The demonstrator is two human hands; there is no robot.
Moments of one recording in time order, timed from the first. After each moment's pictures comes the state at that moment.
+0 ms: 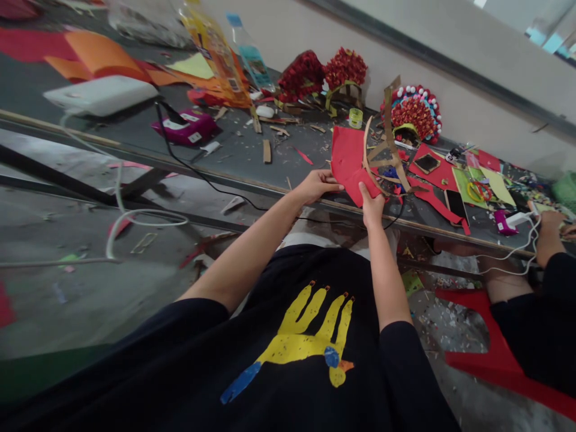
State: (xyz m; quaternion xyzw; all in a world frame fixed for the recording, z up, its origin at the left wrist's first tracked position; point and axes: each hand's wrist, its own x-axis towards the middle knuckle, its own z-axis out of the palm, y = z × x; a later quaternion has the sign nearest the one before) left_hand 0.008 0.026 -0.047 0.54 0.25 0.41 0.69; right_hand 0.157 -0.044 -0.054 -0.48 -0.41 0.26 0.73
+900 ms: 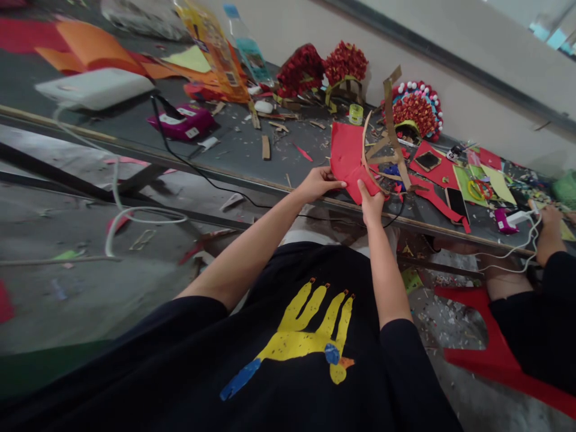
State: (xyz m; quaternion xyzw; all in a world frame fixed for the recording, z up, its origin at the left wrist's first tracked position) left_hand 0.012 0.024 -0.048 0.58 0.27 0.43 0.63; right_hand 0.156 -0.050 -0.049 -0.50 -0.44 0.24 0.71
